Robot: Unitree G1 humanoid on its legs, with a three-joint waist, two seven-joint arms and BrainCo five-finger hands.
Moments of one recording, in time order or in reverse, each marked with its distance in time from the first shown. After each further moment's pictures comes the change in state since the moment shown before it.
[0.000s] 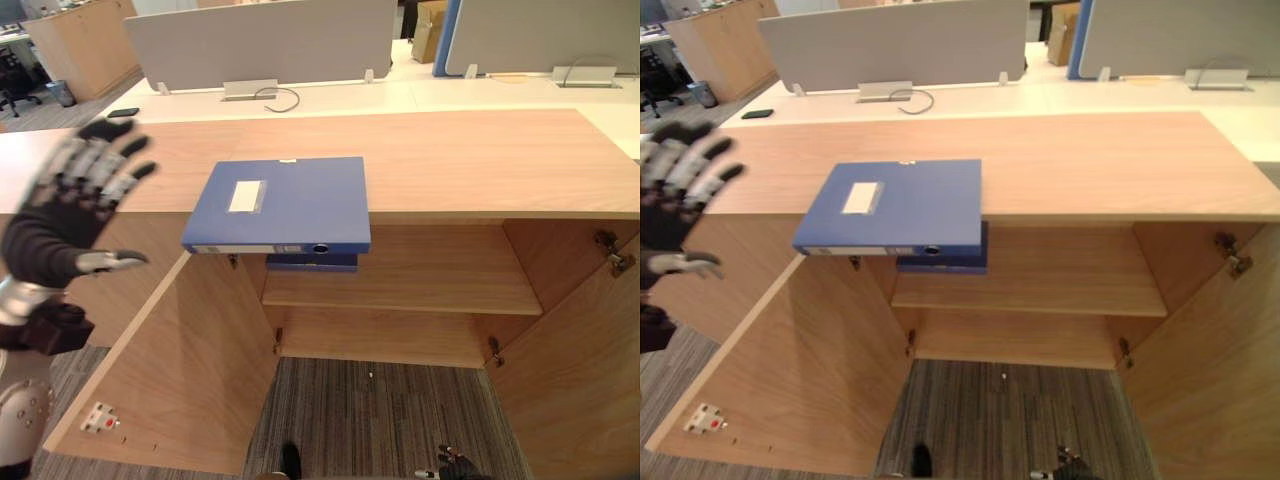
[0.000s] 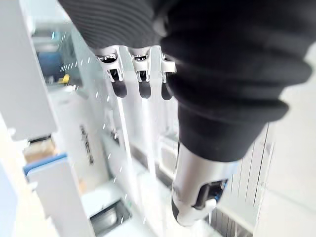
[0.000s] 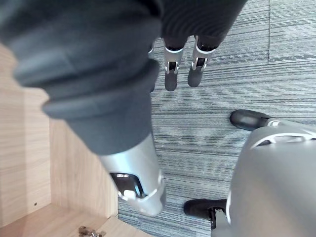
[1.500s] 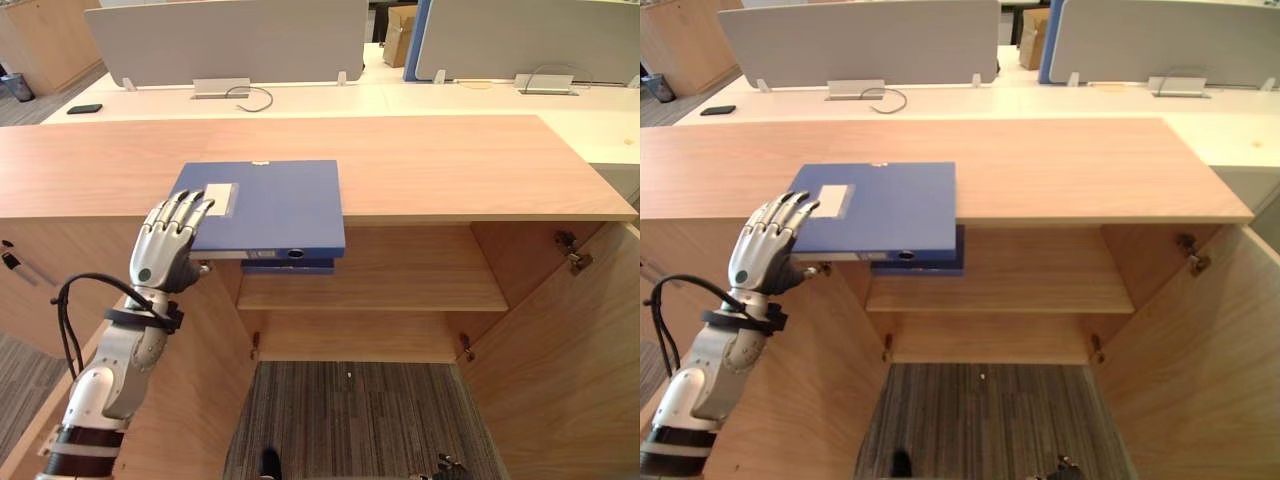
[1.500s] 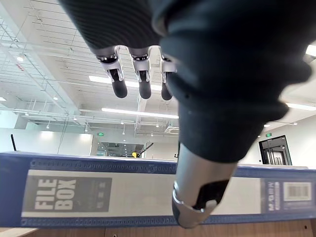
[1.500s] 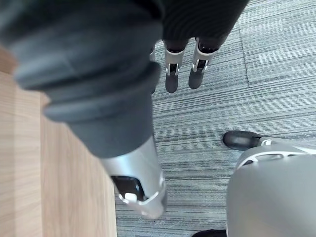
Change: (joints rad) left arm -0.243 -0.087 -0.418 0.359 1.727 0.115 0.601; right arm -0.001 0.065 -0.025 -0.039 -0.040 0.053 -0.115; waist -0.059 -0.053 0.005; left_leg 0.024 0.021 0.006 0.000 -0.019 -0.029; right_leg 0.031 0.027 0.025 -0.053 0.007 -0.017
